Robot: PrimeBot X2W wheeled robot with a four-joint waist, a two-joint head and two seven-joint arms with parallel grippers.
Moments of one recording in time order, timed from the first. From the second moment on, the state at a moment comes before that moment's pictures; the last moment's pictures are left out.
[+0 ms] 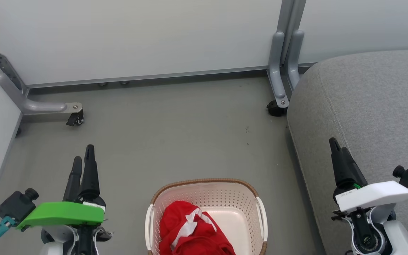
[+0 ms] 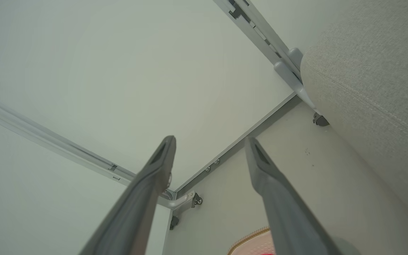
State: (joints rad) left arm -0.09 0.05 0.00 0.15 -0.98 -0.13 -0.07; right arm -0.08 -0.11 0.03 0.15 0.95 0.13 -0.07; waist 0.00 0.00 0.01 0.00
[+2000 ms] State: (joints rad) left arm -0.07 0.05 -0.08 0.25 -0.30 -0.08 -0.22; right arm -0.07 -0.11 0.11 0.20 0.26 0.13 -0.19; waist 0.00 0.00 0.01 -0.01
